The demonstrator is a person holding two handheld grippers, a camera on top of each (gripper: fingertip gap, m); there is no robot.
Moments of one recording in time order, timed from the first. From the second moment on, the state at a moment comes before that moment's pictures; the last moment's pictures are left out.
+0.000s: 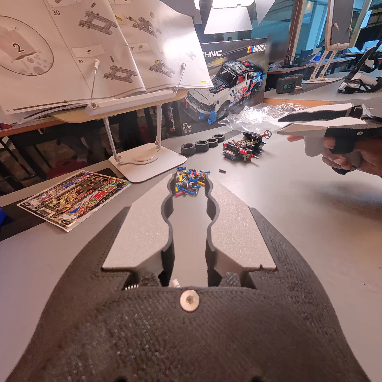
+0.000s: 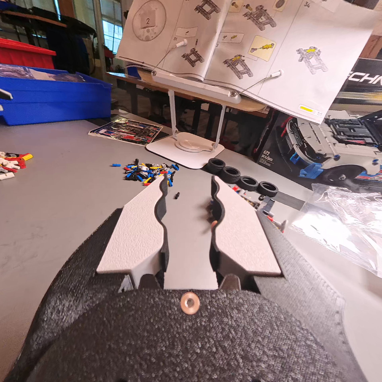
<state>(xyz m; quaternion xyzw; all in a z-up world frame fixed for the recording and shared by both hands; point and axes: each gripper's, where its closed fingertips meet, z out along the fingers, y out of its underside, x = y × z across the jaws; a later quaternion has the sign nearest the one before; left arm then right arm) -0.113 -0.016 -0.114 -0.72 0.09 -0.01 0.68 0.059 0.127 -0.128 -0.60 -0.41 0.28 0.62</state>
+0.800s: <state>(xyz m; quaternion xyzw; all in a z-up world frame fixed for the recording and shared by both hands) -0.125 -0.013 -0.121 -0.73 0.06 -0.01 0.68 0.050 0.112 -0.130 -0.60 -0.41 0.34 0.59</state>
